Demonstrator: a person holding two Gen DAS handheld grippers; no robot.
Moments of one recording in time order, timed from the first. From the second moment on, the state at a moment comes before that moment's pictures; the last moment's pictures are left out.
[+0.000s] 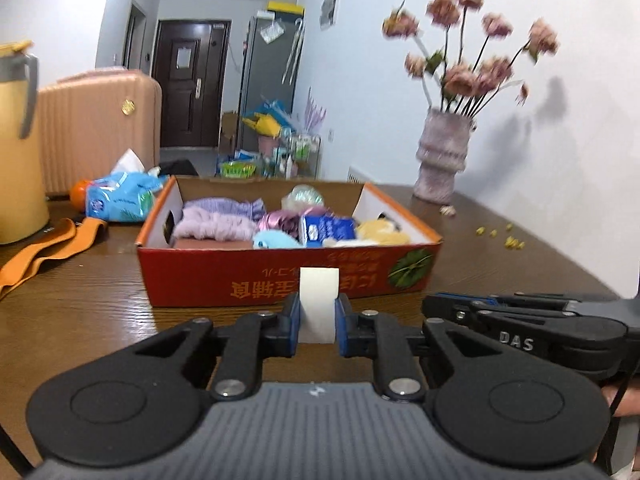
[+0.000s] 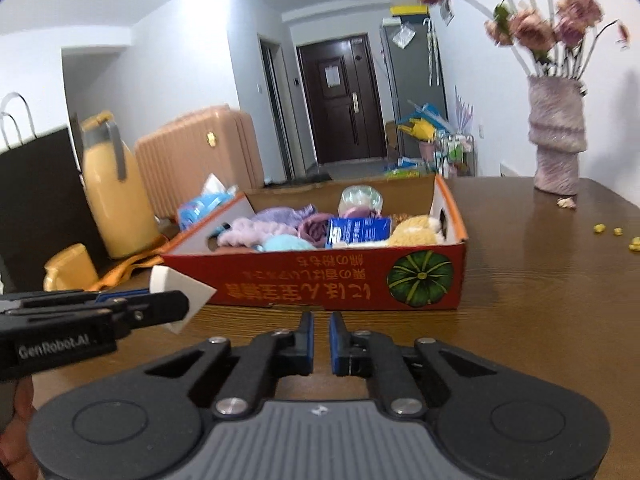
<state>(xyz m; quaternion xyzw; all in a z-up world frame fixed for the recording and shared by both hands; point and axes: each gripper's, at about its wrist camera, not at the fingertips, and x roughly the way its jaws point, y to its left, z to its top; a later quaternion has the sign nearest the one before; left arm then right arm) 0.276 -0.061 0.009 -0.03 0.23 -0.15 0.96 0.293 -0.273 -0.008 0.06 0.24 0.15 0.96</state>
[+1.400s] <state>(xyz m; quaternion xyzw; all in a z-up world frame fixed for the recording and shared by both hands) 0.601 -0.160 -0.005 -0.02 0.33 -0.19 0.92 0.561 -0.311 -0.010 -0.01 0.28 0.12 0.95</state>
